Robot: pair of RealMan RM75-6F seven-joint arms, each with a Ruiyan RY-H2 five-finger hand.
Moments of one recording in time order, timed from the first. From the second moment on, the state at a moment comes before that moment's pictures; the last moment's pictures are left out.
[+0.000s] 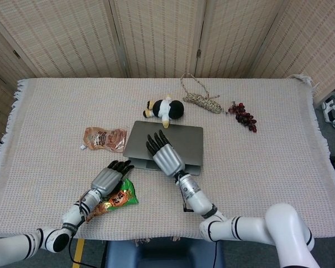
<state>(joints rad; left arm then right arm) -0.71 -1.57 -0.06 -1.37 1.16 0.74 0.30 1.02 -1.87 0.20 -1.26 -0.99 1.04 -1.18</state>
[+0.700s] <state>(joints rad) -0.72 -1.57 -0.05 -1.39 1.14 0.78 0.33 1.06 -1.75 0.37 -1.21 -0.83 1.04 -1.09</state>
